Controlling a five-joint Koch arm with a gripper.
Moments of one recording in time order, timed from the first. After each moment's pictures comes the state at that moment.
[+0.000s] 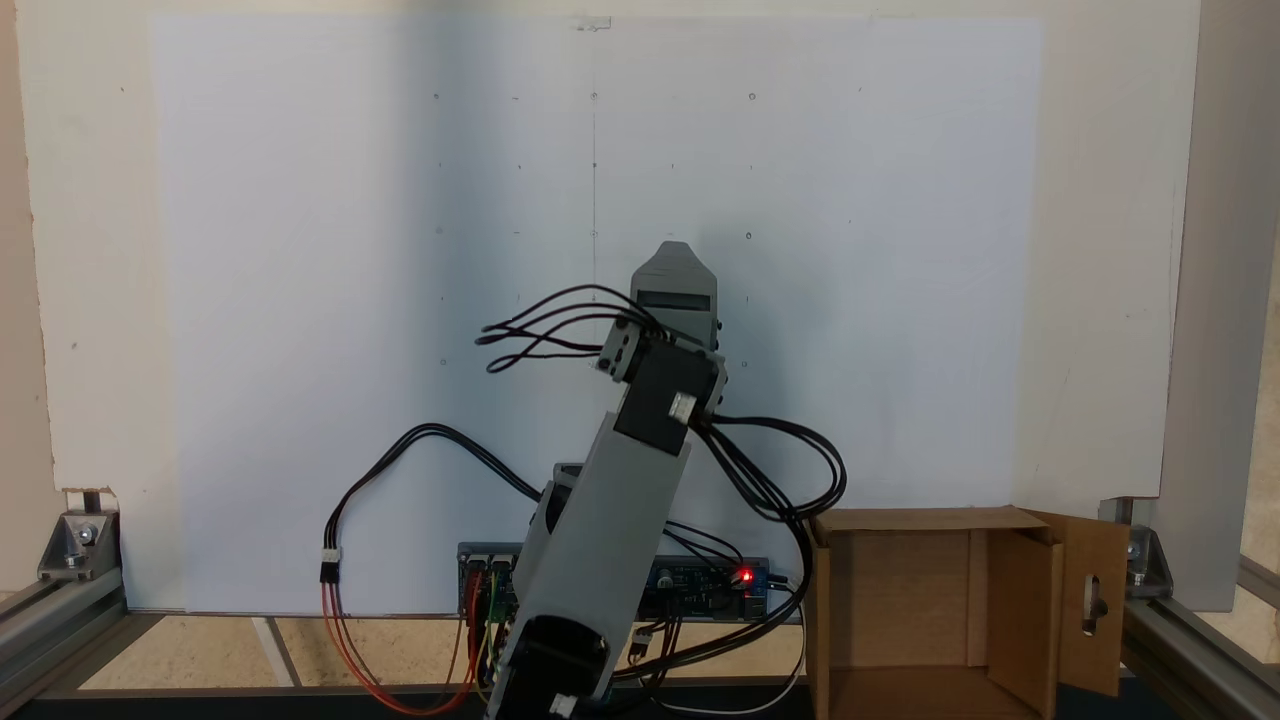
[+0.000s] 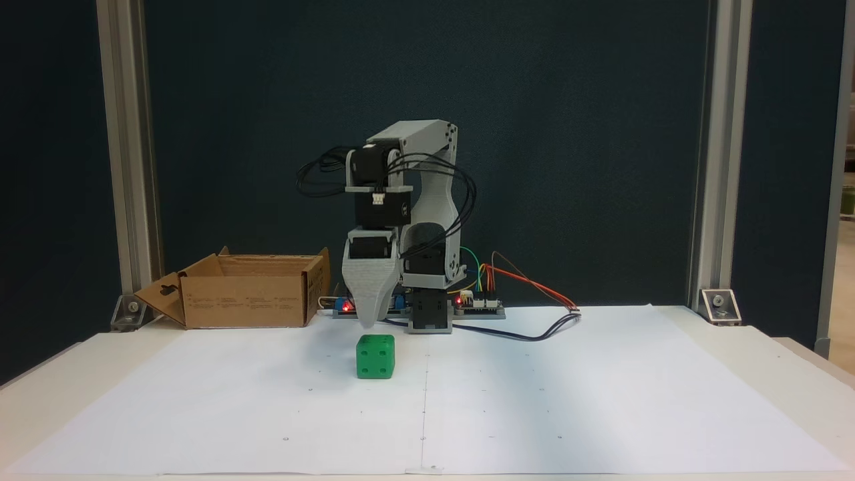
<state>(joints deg) 21.8 99.2 112.8 46.3 -21.3</state>
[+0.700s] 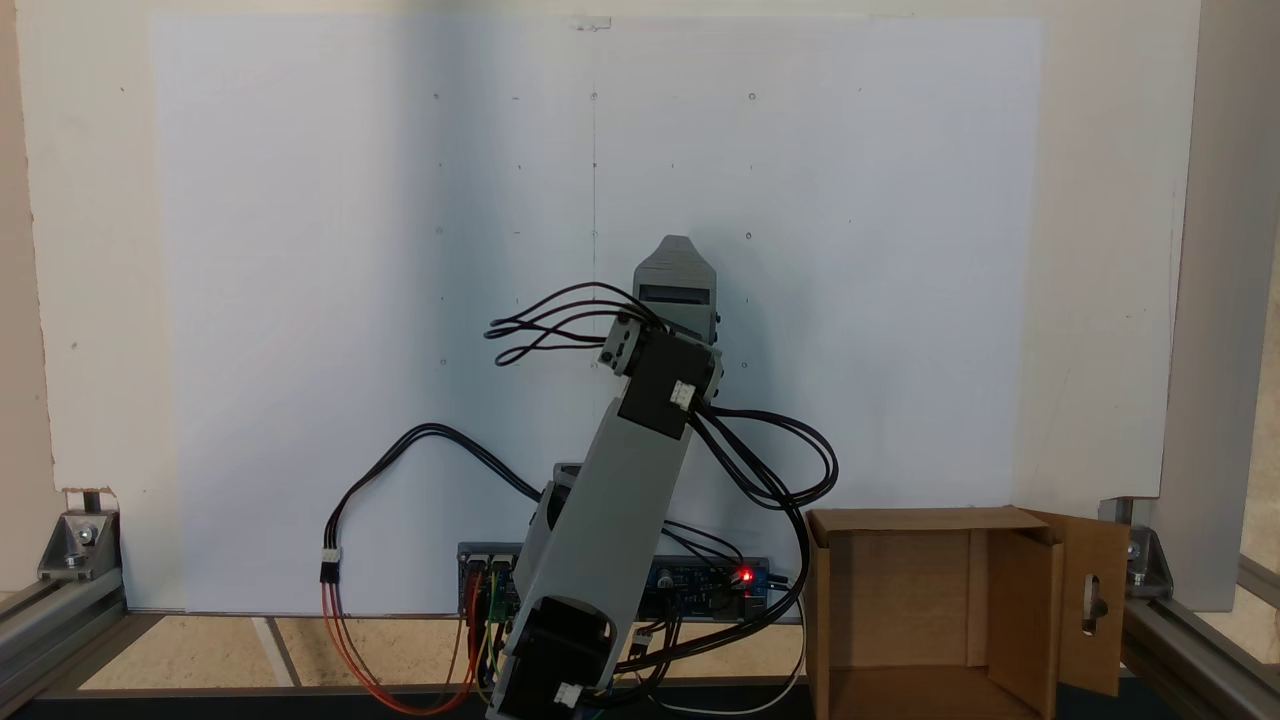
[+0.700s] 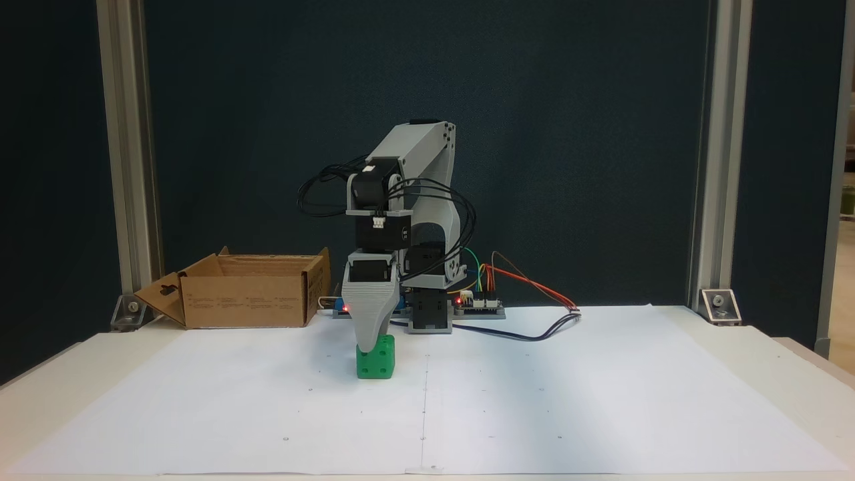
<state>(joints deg) 21.8 97.5 120.7 34.9 -21.3</state>
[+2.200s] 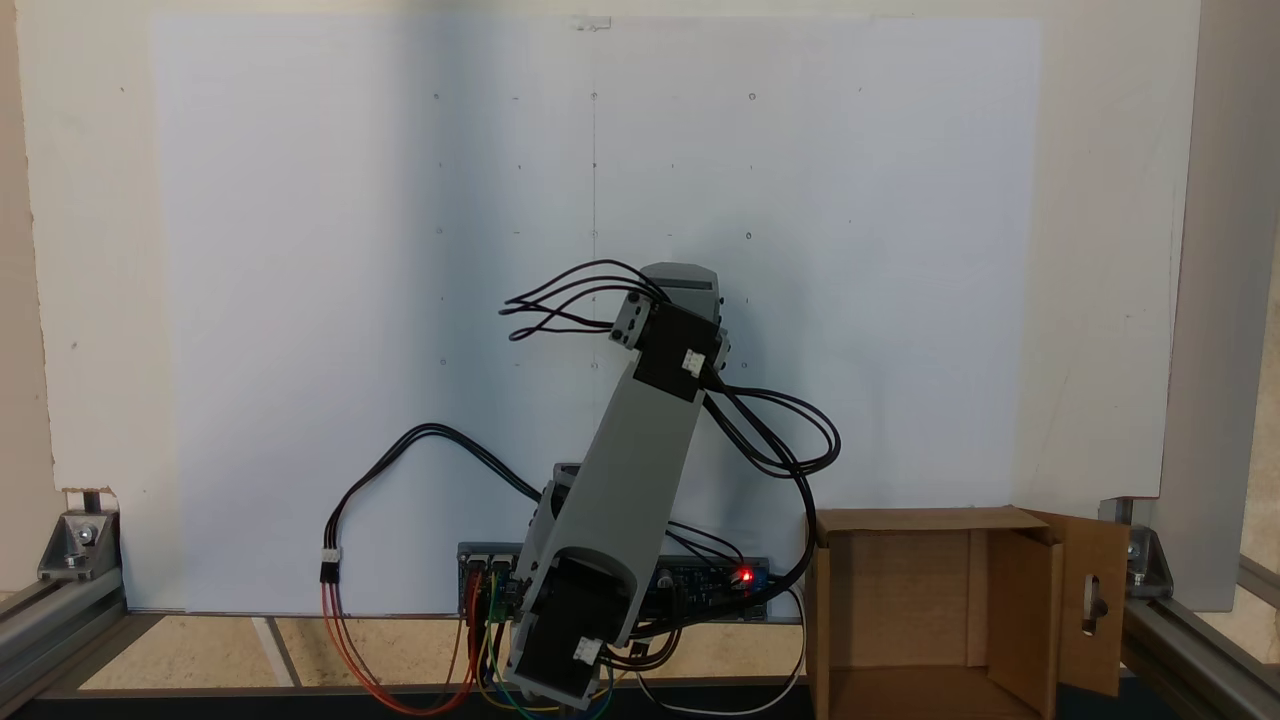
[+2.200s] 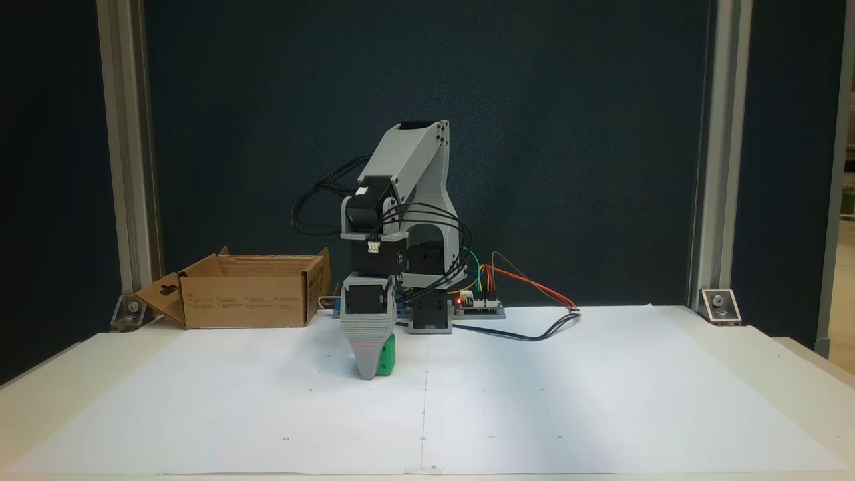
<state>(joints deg) 22.4 89.9 122.0 28.9 -21.3</state>
